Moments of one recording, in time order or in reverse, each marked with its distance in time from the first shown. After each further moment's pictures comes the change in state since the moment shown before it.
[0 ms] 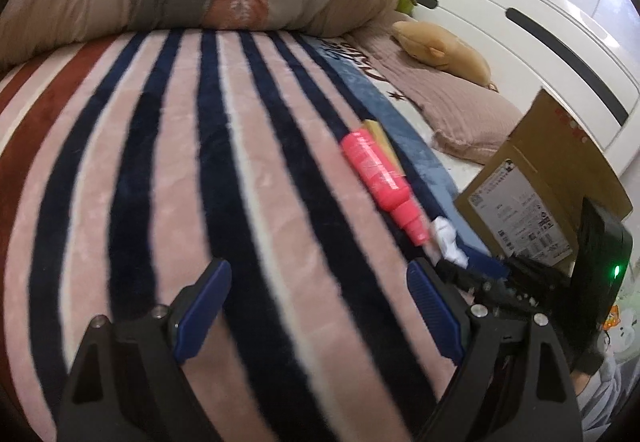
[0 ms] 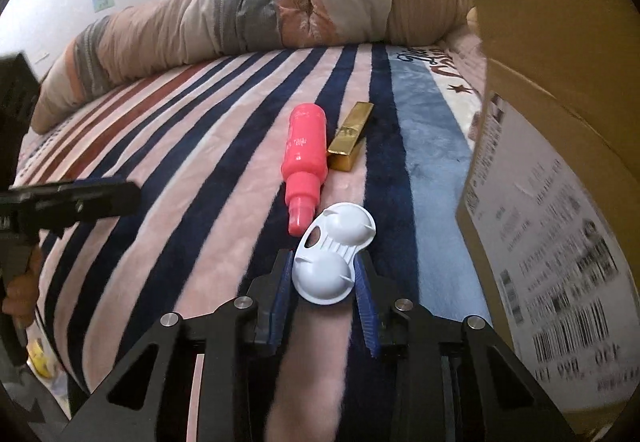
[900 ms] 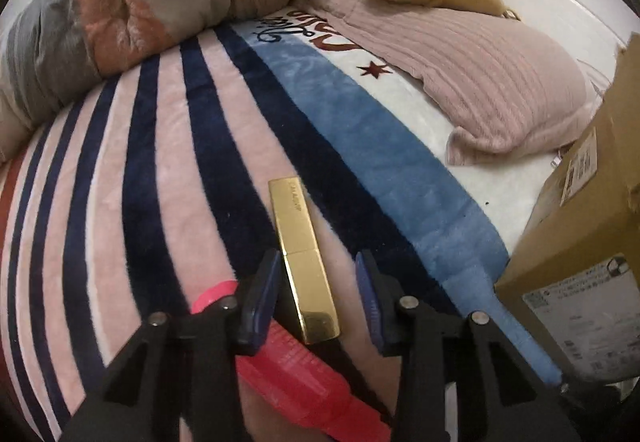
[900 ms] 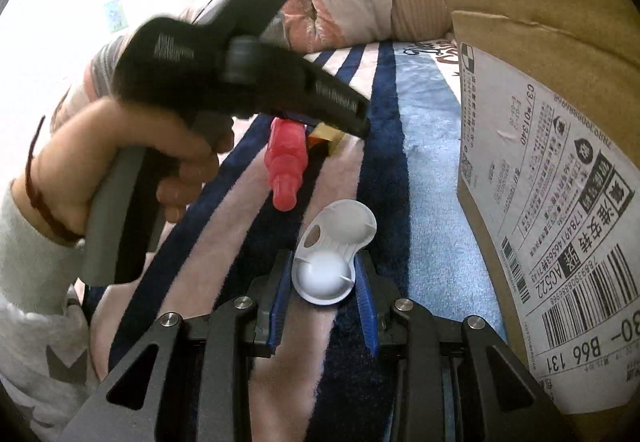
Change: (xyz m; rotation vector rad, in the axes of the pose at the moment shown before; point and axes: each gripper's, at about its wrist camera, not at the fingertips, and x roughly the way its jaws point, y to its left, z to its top) left arm 0.140 -0.087 0.092 0.255 0.131 0.173; right arm 0.000 -0.022 -0.011 0.045 -0.041 0.116
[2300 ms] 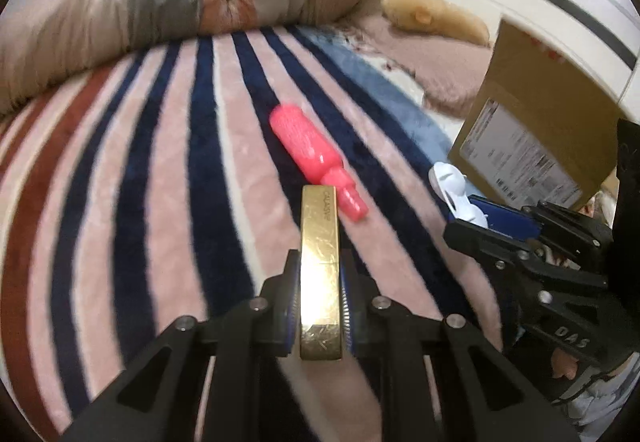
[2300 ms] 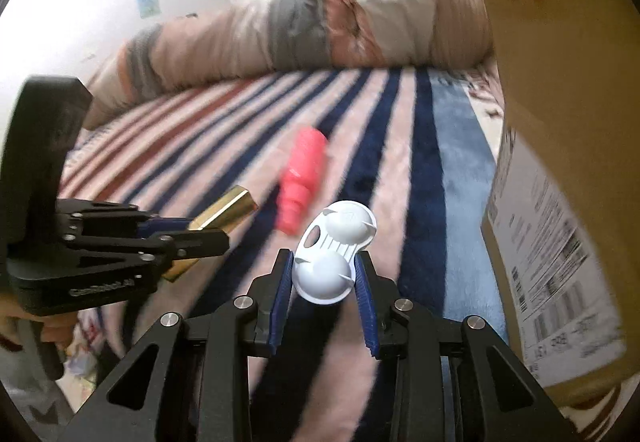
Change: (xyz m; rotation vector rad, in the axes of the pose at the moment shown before) left arm -0.145 0.030 -0.154 -0.161 -0.112 -0.002; right arm -0.052 0.048 0.020 -0.137 -0.037 0.081
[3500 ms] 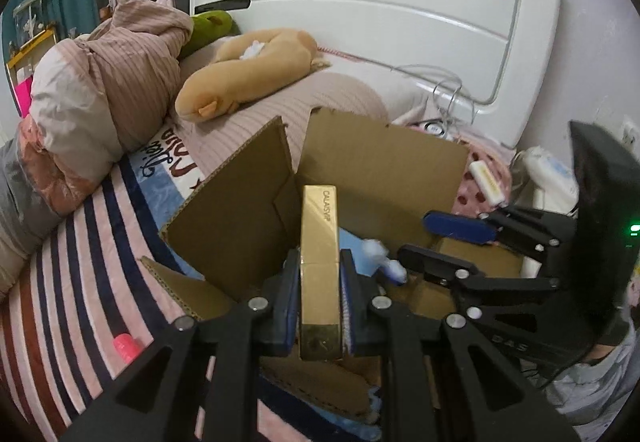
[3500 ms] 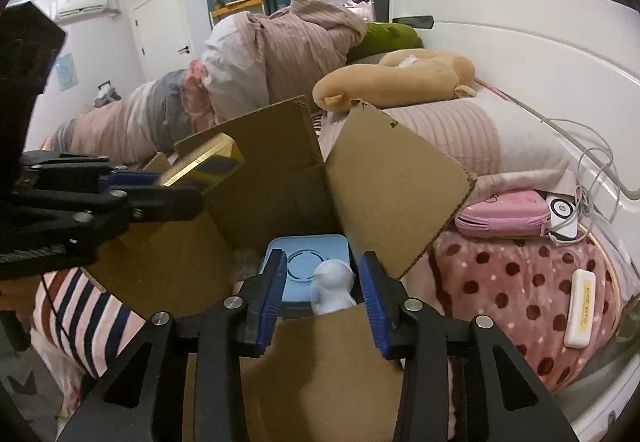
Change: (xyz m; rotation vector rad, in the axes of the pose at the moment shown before) left arm -0.007 -0.242 0.128 0.465 -0.009 -0.163; right arm -0.146 -0.165 -0.003 0.242 -0.101 -0.287
